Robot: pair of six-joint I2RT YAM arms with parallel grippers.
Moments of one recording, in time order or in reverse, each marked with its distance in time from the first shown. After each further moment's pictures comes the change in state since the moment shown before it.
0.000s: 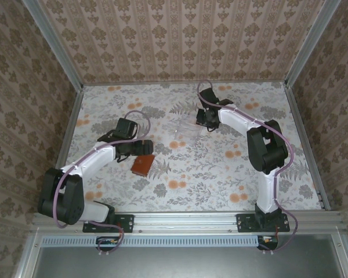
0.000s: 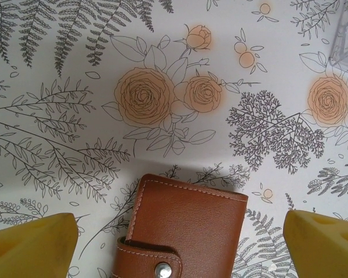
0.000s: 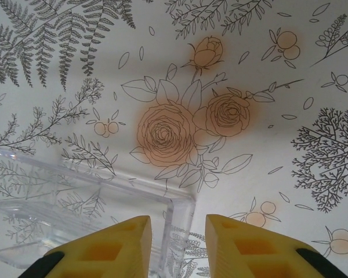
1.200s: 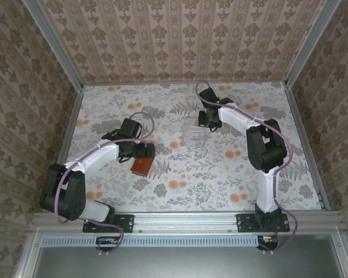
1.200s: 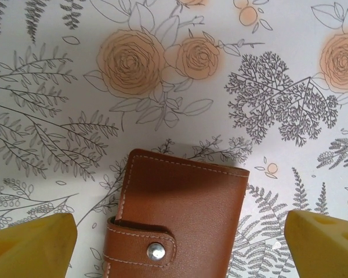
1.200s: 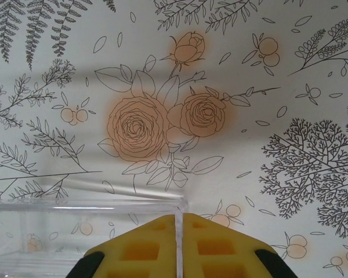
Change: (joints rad) left arm -0.047 0.042 0.029 -0.083 -0.010 0.011; right arm -0.014 0.023 0.029 -0.064 0.034 -0.150
